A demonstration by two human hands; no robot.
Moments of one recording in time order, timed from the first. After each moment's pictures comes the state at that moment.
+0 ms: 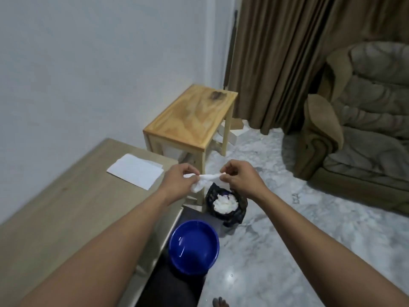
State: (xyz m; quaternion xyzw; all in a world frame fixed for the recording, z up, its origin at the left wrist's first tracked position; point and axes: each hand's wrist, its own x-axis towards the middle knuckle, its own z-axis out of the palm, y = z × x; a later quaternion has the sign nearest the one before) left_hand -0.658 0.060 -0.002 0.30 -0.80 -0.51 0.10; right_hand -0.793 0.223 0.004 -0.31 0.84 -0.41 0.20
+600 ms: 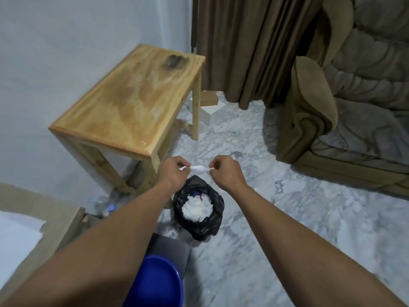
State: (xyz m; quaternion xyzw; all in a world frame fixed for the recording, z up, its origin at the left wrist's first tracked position) left_hand -0.979 0.012 -0.187 0.36 -0.81 -0.46 0.04; right_hand -1.064 0.158 -0.169 -0.18 0.91 -0.31 0.20
